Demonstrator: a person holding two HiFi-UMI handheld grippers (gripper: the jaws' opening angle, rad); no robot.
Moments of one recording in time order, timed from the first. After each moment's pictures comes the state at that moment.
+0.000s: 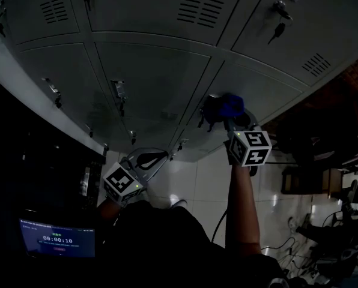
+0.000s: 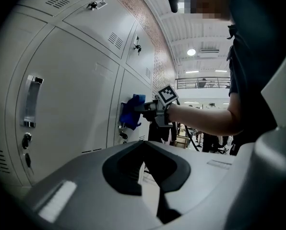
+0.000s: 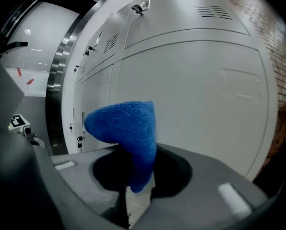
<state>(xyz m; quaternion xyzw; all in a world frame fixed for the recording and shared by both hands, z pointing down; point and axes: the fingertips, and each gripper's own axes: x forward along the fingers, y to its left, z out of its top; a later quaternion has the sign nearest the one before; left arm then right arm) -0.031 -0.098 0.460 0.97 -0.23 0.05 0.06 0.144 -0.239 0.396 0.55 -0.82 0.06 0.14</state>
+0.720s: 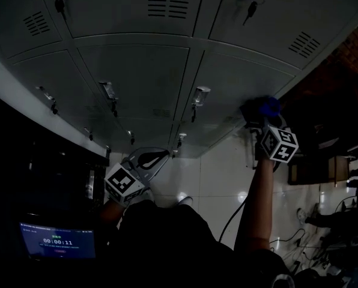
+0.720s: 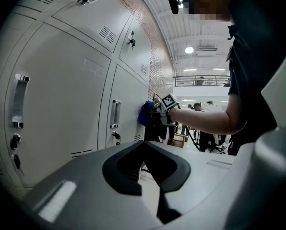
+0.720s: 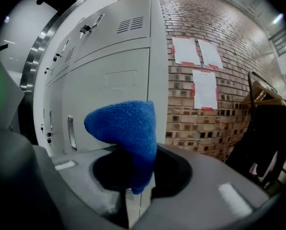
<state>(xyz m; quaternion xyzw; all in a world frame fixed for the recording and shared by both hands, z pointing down) -0.002 -0.090 0.457 0.97 -0.22 0.06 0.06 0.324 -0.220 0.403 0.67 -0.73 0.08 0.11</state>
